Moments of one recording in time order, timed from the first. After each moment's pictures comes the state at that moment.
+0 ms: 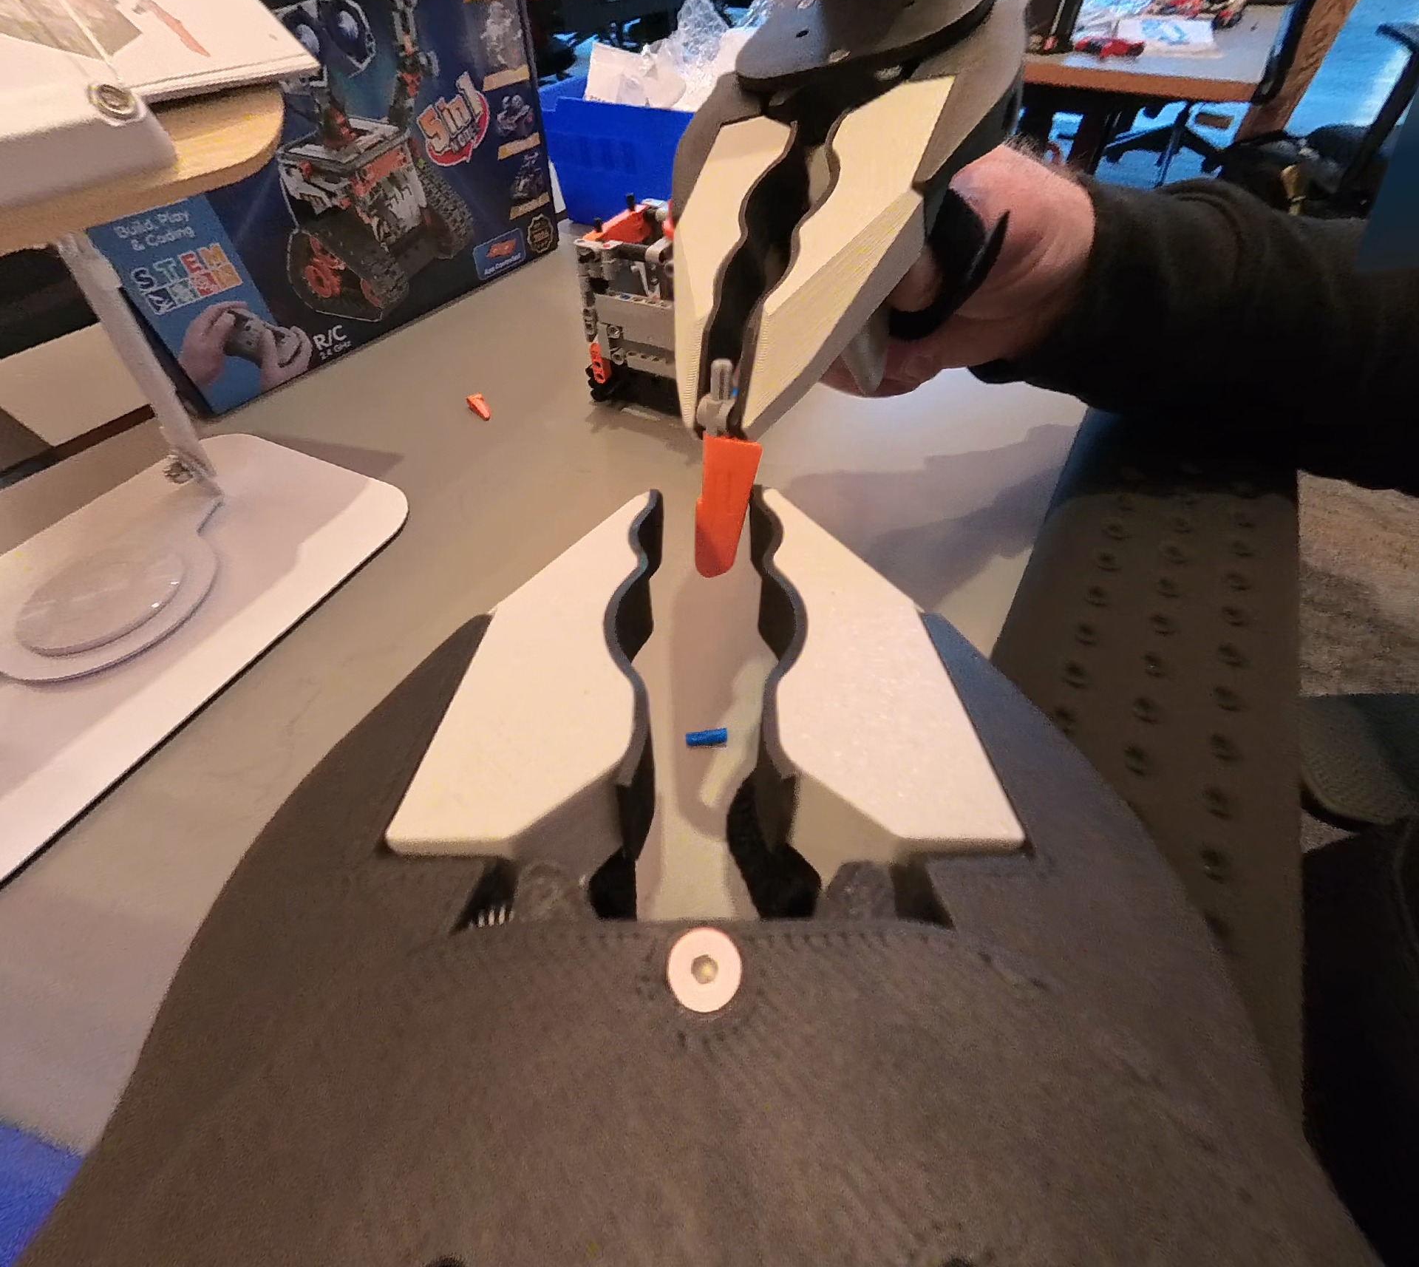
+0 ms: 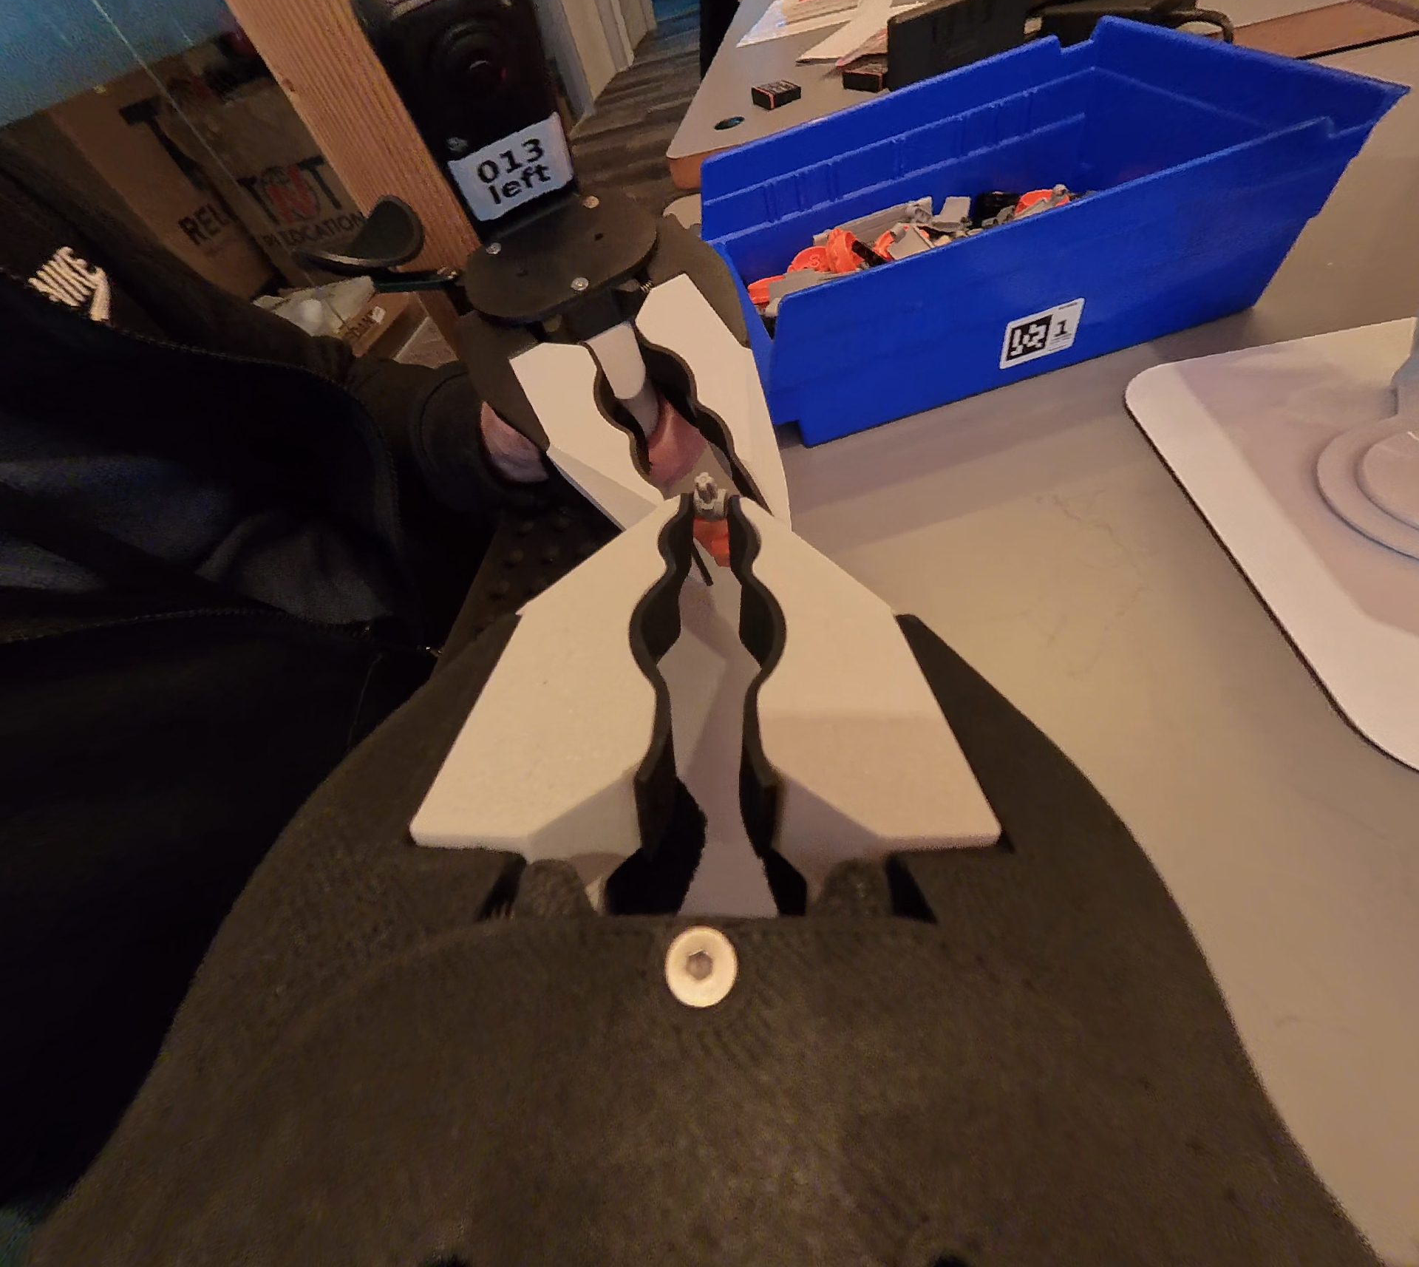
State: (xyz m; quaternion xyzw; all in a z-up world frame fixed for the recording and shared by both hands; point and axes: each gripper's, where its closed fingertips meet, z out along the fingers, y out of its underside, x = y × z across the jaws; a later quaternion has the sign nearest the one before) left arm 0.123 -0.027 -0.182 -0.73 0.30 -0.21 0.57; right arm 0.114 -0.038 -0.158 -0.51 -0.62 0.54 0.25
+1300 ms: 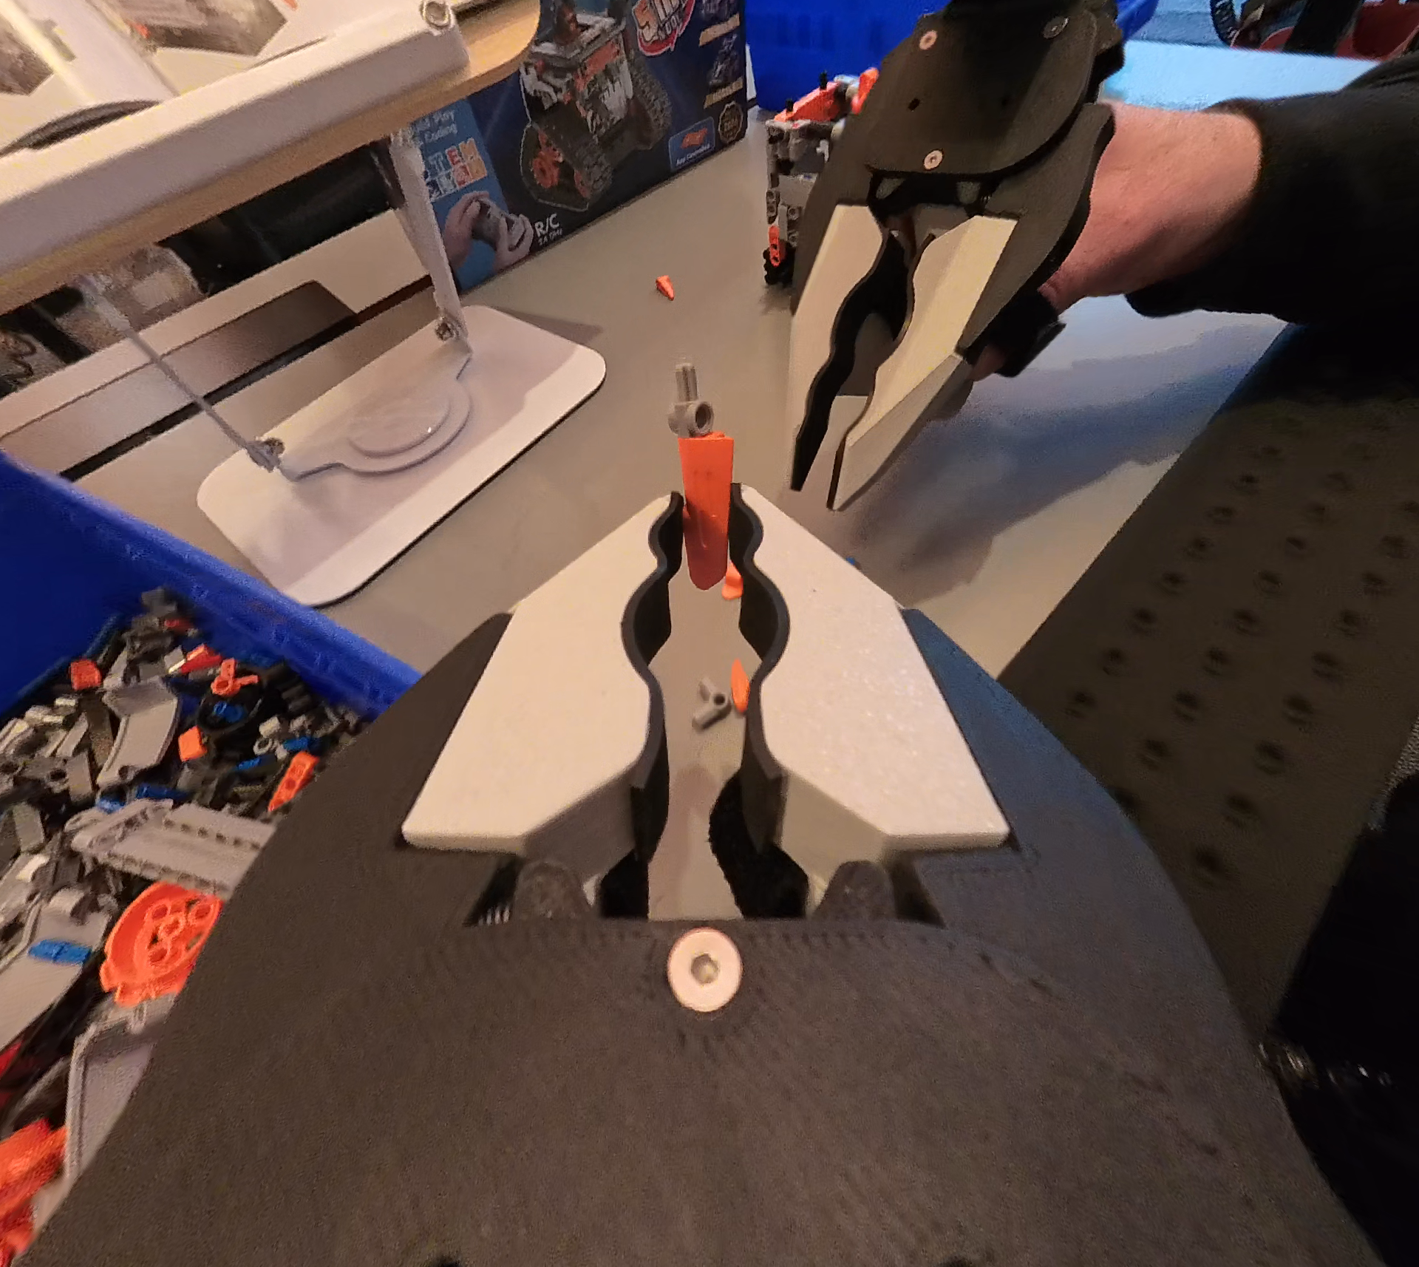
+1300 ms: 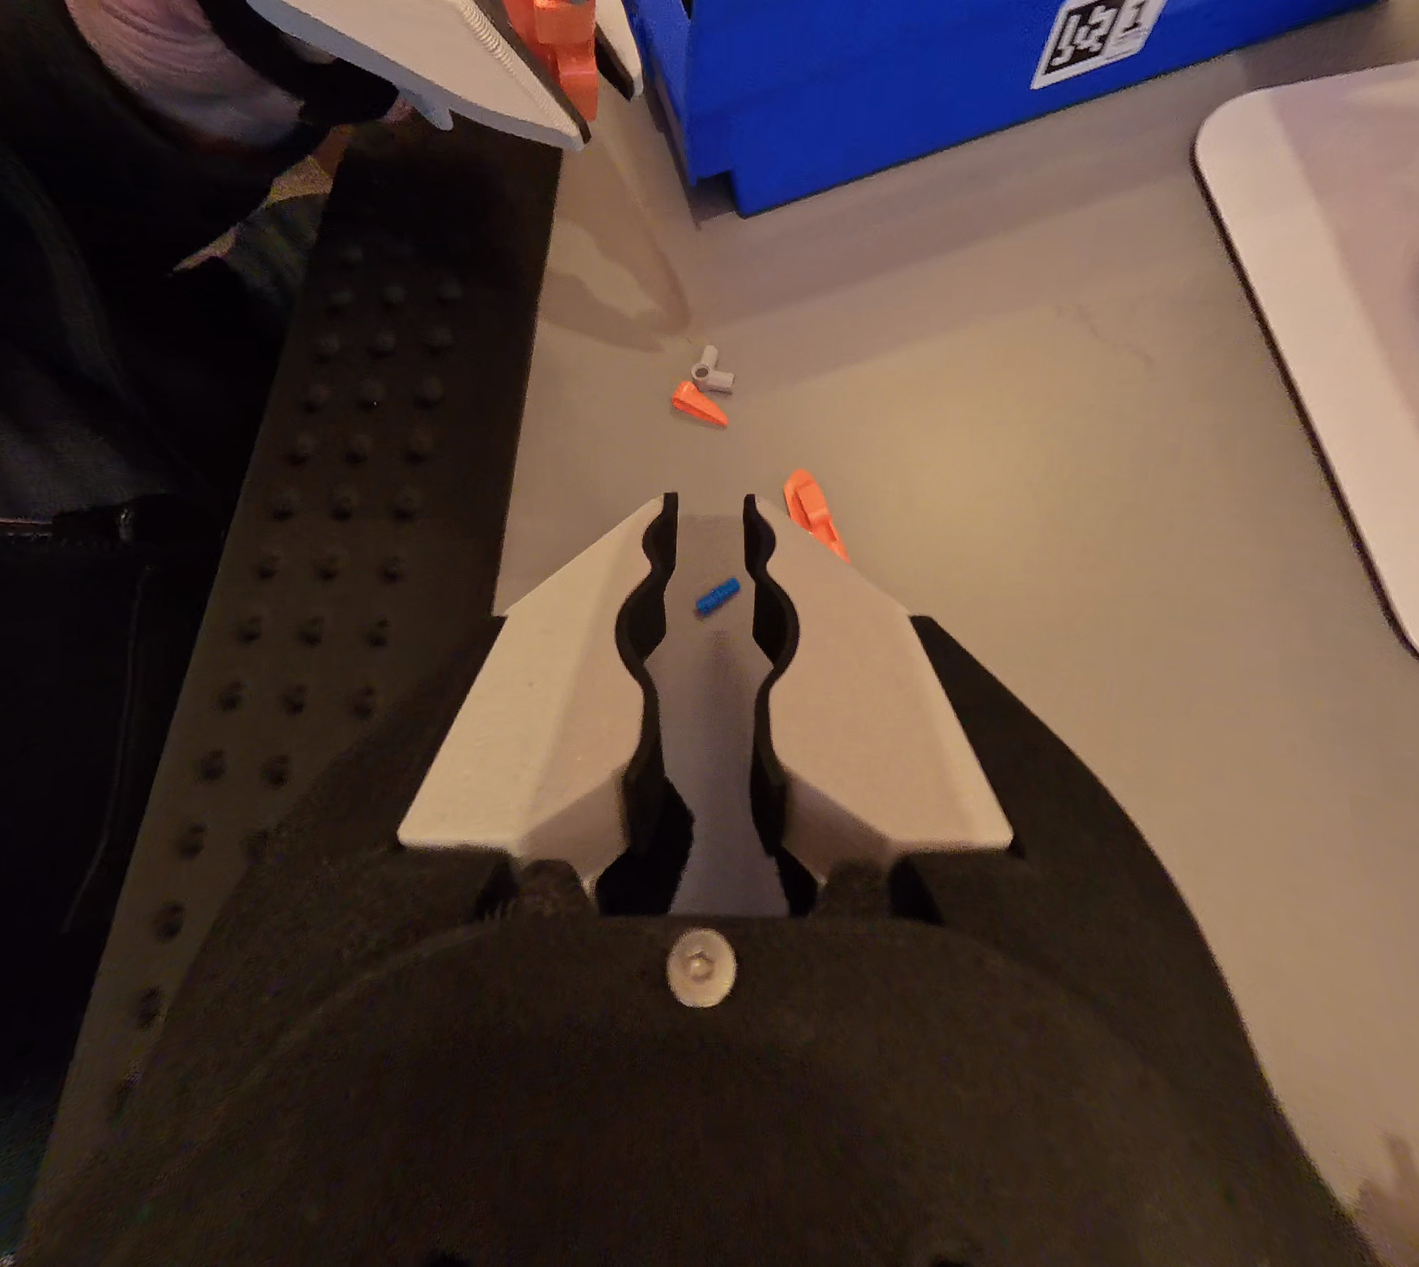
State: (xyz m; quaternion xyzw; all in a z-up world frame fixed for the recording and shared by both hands) left arm 0.048 -0.058 -0.181 -0.78 0.25 -0.09 0.56; right arm 0.090 -0.039 -0.243 -0.56 -0.71 0.38 0.20
